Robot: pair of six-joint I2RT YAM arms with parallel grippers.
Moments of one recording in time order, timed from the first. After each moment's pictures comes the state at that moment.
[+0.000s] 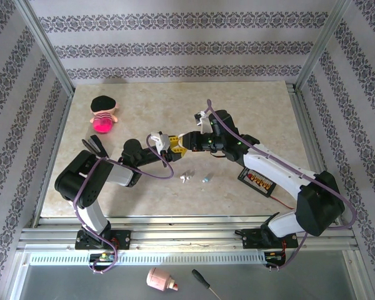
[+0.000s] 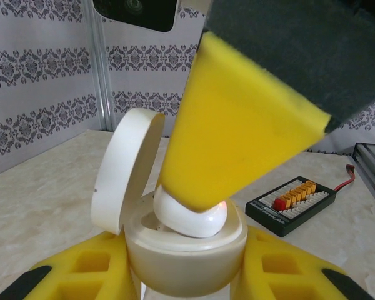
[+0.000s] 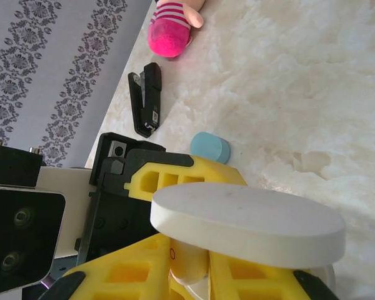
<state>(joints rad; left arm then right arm) -0.43 1.74 0.55 1.29 0.76 -0.02 0.62 1.43 1.05 -0.19 -0.45 0.64</state>
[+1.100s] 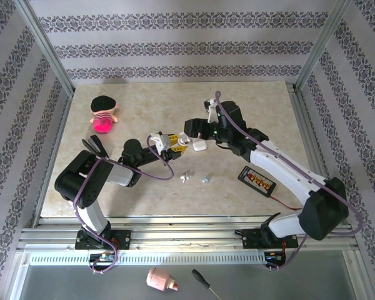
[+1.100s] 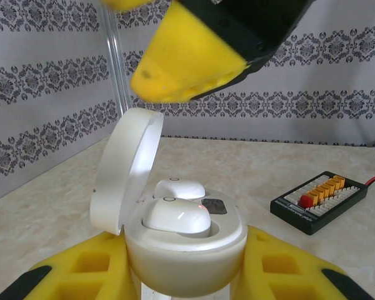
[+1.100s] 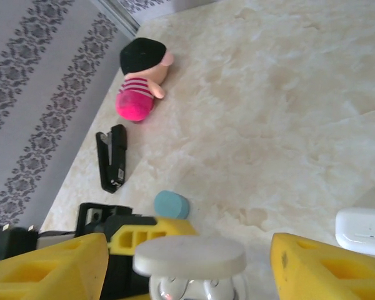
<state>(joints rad) -0.43 1.74 0.55 1.29 0.71 0.06 0.58 1.42 1.17 -0.28 -0.25 0.57</state>
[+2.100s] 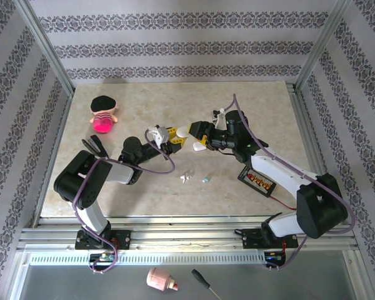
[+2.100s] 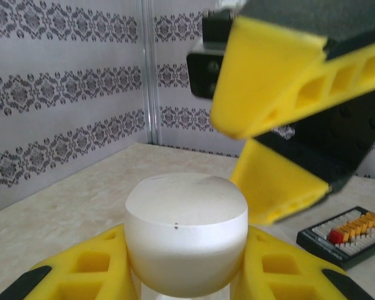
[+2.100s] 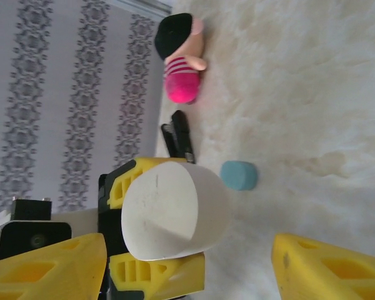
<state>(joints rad) -0.43 1.73 0.60 1.29 0.60 -0.04 0.47 1.41 0.89 0.13 -0.60 1.07</state>
